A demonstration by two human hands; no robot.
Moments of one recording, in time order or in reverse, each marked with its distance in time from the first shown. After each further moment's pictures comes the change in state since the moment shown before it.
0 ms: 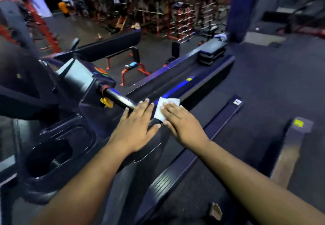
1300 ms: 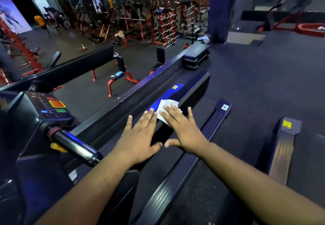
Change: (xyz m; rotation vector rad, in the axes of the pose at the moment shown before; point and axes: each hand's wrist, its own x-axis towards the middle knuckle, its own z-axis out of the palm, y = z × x) left_hand 0.156 0.081 0.005 0.083 -0.113 0.135; right_hand 0.025 0.175 -0.017 0.055 -0.156 0.091
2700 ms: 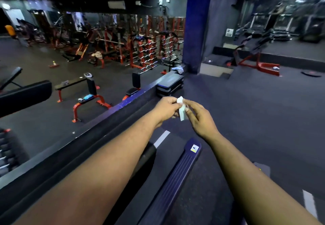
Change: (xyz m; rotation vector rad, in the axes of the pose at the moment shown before) left_hand 0.489 0.164 -0.093 -1.312 0.037 0.047; right_hand 0.116 0.368 -0.177 0.290 0.378 0.339
